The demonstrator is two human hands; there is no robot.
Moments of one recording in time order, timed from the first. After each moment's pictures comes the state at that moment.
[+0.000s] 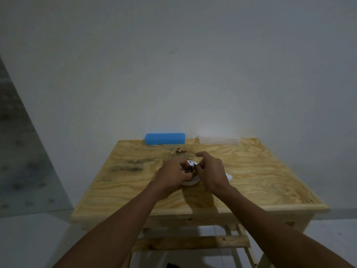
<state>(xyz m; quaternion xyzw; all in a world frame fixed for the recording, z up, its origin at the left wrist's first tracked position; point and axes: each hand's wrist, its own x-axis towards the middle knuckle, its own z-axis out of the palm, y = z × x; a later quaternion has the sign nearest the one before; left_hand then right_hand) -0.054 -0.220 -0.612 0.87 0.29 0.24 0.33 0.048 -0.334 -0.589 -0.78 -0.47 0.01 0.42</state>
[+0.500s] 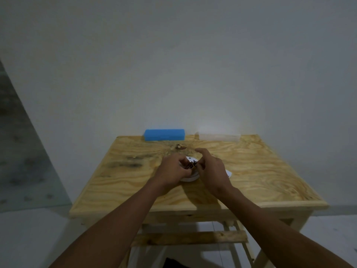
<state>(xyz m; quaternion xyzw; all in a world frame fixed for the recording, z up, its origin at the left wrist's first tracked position) -0.057 -0.224 -0.610 0.86 0.30 0.24 0.34 0.044 -0.344 -0.593 -0.76 -0.51 0.00 0.41</state>
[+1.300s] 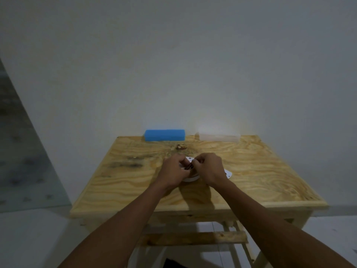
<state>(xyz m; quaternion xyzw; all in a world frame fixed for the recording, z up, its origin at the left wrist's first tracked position) -0.055 -0.232 -0.614 0.82 0.30 0.28 0.39 0.037 -0.328 -0.576 -0.81 -0.43 0.05 0.39</state>
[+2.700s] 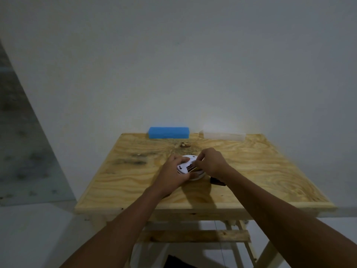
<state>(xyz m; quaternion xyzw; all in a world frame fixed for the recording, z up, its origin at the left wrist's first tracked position) -0.078 -0.227 -0.632 0.83 0.27 0.30 0.38 0.047 -0.312 -0.564 -0.84 -0.44 0.13 0.29</state>
